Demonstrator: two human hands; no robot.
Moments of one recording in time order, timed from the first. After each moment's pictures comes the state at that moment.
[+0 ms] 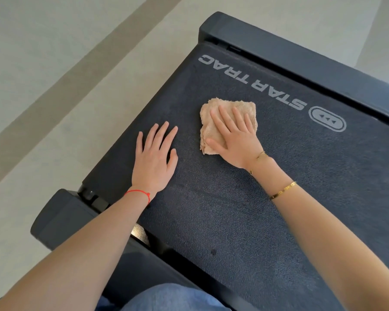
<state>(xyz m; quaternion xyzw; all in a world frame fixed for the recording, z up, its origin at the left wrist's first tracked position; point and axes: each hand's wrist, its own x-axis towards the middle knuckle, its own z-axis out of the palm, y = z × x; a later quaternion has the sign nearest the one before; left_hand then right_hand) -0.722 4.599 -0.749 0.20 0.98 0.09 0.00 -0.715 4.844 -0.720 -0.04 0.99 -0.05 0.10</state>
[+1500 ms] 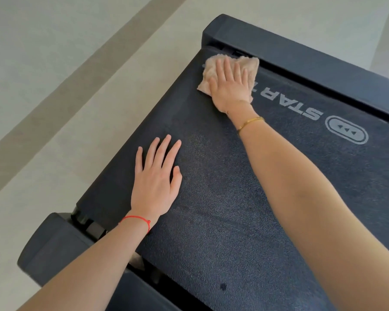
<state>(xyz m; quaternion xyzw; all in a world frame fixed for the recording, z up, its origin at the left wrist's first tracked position) -0.722 4.601 -0.750 0.20 0.98 0.06 0.01 -0.888 4.844 -0.726 0.11 0.99 -0.10 0.06</state>
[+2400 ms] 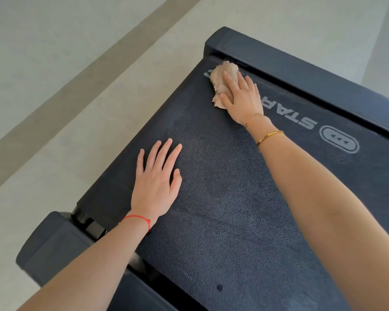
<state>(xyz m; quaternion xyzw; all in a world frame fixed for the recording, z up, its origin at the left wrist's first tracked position) -0.723 4.599 -0.748 0.20 0.98 0.07 0.02 -0.864 4.875 -0.718 0.05 0.99 -0.11 0.02</state>
